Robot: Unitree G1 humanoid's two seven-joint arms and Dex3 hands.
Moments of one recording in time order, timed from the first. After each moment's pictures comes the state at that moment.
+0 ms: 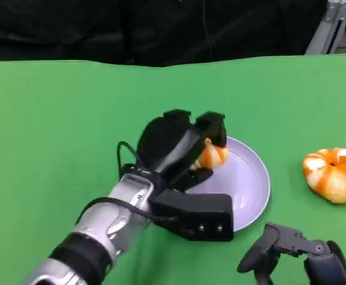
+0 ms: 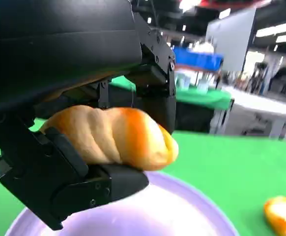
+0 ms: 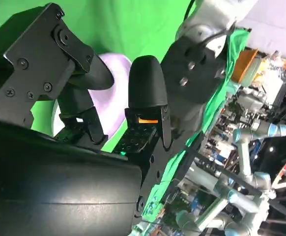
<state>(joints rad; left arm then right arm) -0.66 0.01 -0.57 0.73 0.83 -0.22 0.44 0.40 -0.03 0.20 -0.23 -0.37 -0.50 -0.12</state>
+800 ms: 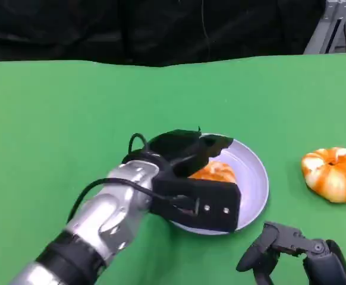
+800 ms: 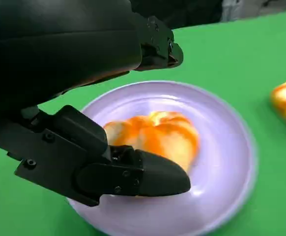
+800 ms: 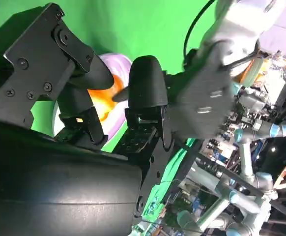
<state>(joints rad) -0.60 0.11 -0.58 0.33 0.70 0.06 -0.28 0.40 -0.03 0.20 -0.24 -0.36 -0.48 -0.12</state>
